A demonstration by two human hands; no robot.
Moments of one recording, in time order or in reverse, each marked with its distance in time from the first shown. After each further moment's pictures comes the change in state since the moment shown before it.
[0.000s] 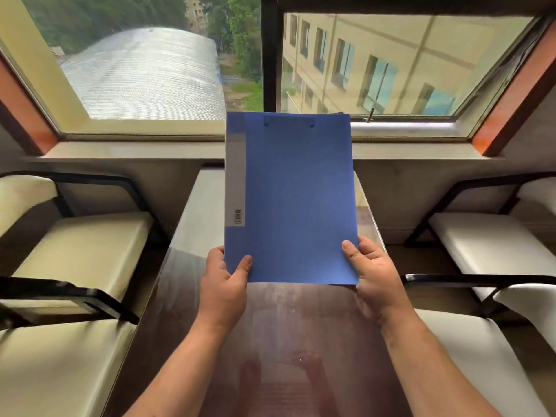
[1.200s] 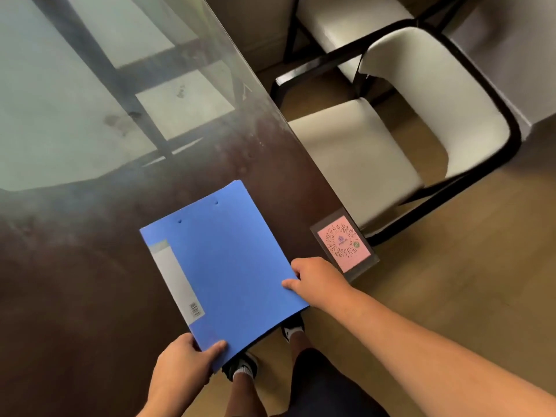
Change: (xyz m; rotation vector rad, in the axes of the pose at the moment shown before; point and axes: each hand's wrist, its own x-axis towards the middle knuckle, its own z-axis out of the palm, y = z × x) left_hand -0.267 -0.194 0.008 1.032 -0.806 -0.647; right_hand -0.270 0.234 -0.189 -1.229 -0.012 0.658
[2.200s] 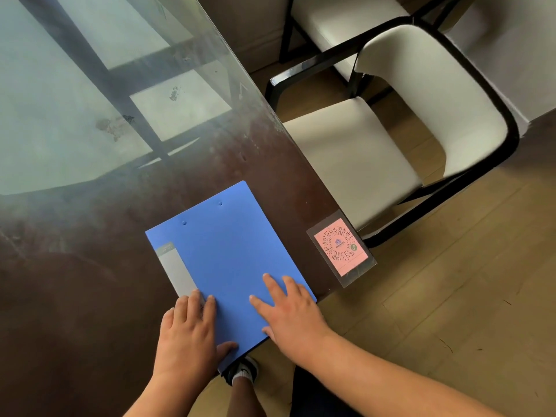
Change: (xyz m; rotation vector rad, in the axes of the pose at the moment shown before) left_hand 0.017 0.030 0.002 0.832 0.270 0.561; right_hand -0.037 -0.030 0.059 -0.510 0.038 -0.310
